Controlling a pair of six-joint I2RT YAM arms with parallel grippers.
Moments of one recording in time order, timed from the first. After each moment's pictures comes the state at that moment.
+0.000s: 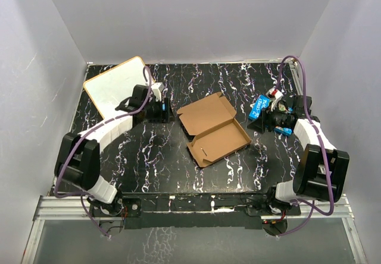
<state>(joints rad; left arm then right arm) -0.38 1.58 1.05 -0.29 0.30 -0.28 -0.29 1.39 0.82 -0.40 -1.05 -0.48</state>
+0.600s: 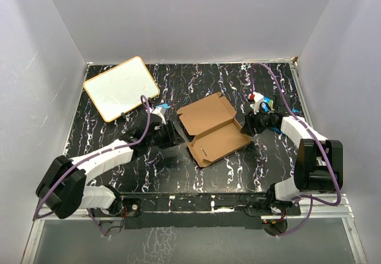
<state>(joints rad) -0.65 1.25 0.62 -0.04 0.17 -0.84 -0.09 1.46 0.82 -0.37 -0.74 -0.52</state>
